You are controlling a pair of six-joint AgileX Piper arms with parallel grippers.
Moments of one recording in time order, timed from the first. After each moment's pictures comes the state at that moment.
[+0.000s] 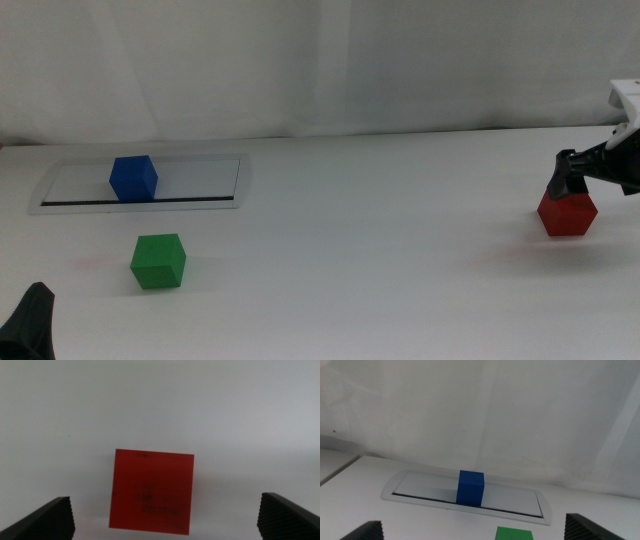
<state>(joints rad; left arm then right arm) 0.08 0.24 0.00 -0.01 -0.03 -0.18 -0.01 1.82 -1.26 0.17 0.74 -0.31</state>
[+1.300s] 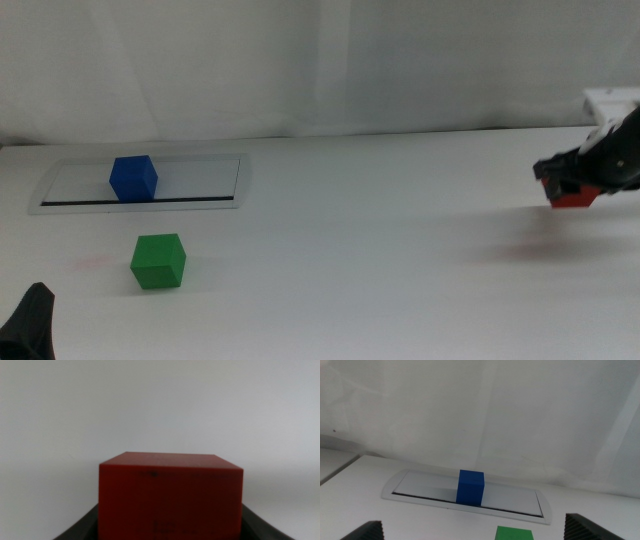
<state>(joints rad) 0.08 0.24 0.00 -0.01 -0.03 -0.18 0.05 1.90 -1.28 0.10 0.67 -0.17</state>
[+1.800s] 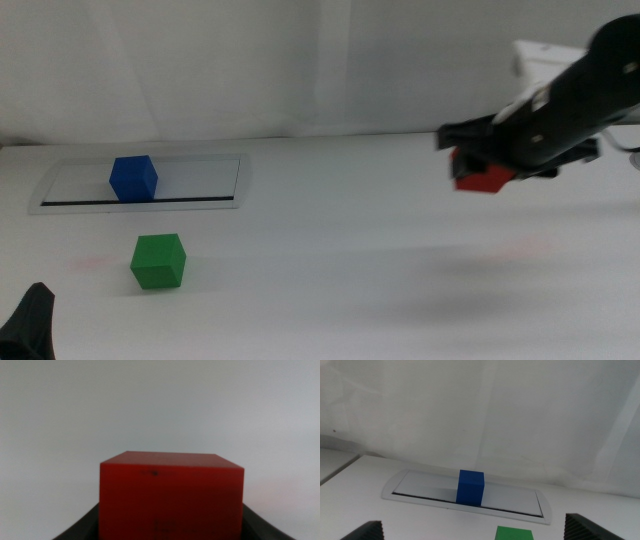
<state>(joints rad) 0.08 0.24 0.00 -0.01 -0.03 -0.18 0.44 1.65 -1.28 0.03 0.79 0.33</state>
